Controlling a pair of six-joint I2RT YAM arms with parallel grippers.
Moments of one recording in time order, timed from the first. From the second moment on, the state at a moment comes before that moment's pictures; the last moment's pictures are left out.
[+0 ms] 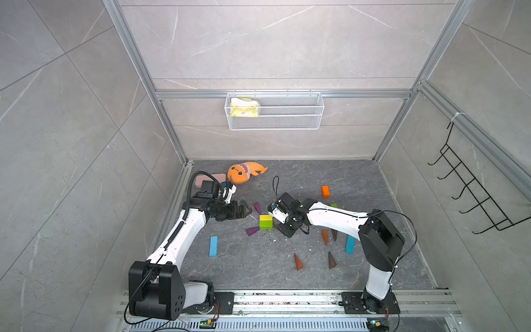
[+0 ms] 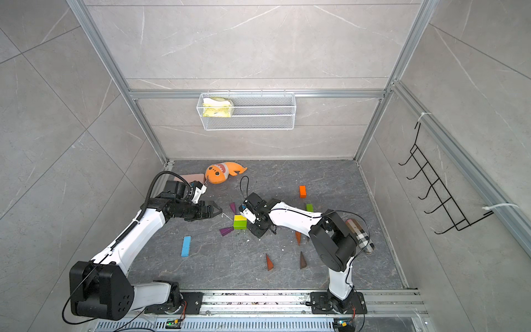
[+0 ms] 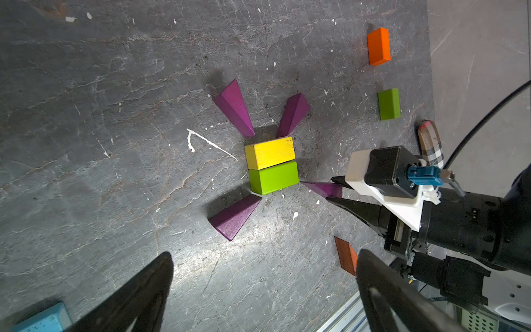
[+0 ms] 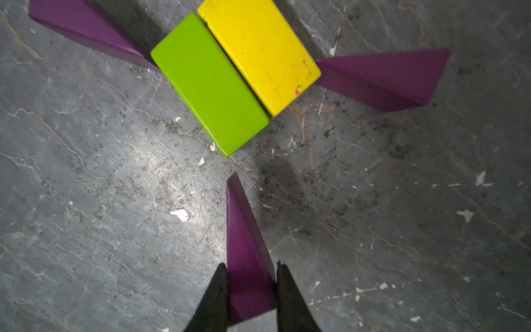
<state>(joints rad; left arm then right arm) -0.15 1.30 1.00 -0.75 0.53 -0.17 0.82 1.88 1.32 -0.69 -0.04 -0.11</state>
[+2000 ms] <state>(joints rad) -0.13 1.31 1.00 -0.75 0.55 -0.17 0.81 1.94 1.32 -0.66 -0.07 -0.07</state>
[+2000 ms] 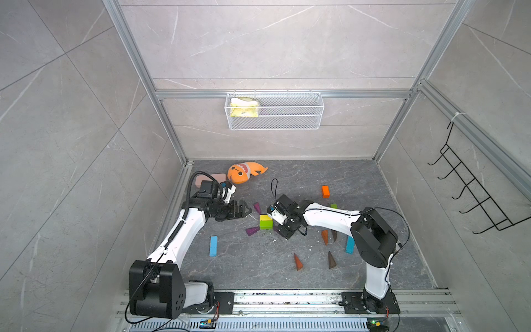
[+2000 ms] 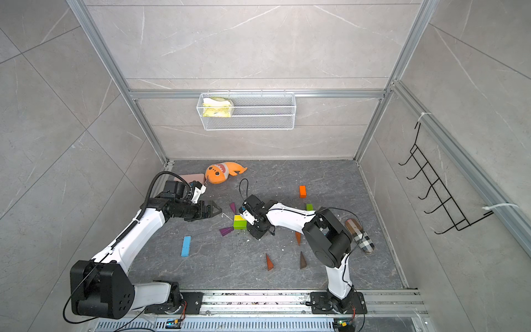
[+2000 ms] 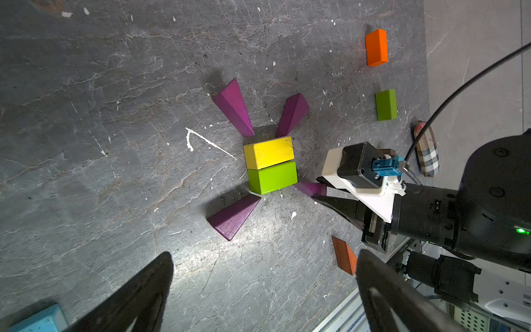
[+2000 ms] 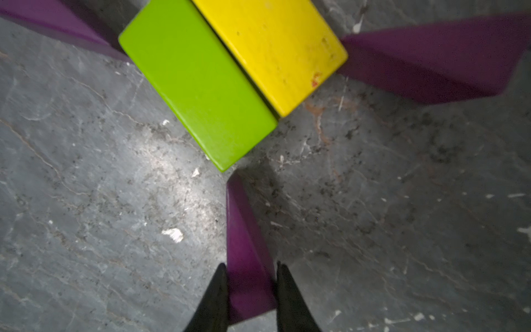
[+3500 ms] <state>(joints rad) -0.13 1.31 1.00 -0.75 0.57 -0.17 0.81 1.67 1.15 -0.61 -0.09 0.11</state>
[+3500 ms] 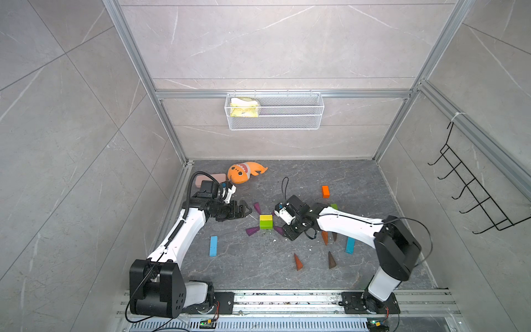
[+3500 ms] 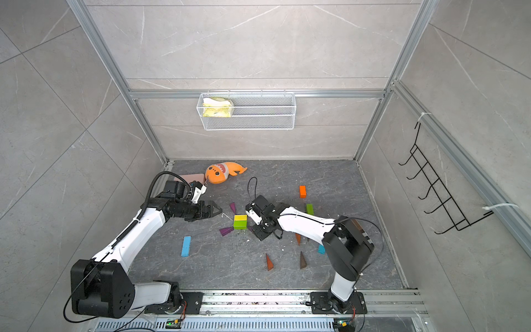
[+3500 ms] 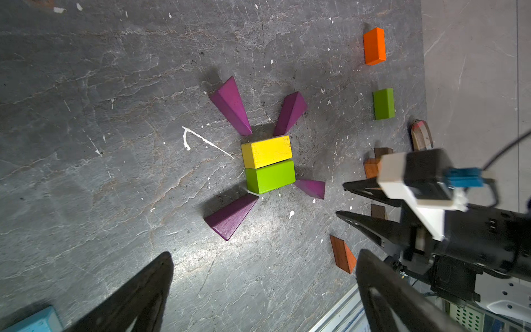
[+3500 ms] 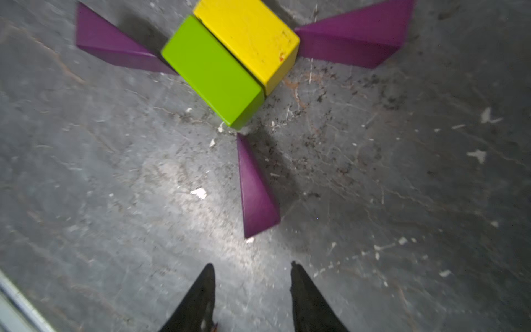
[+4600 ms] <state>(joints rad) -0.13 1.28 0.98 -0.75 0.59 -0.17 0.81 1.54 0.92 -0.56 0.08 0.86</state>
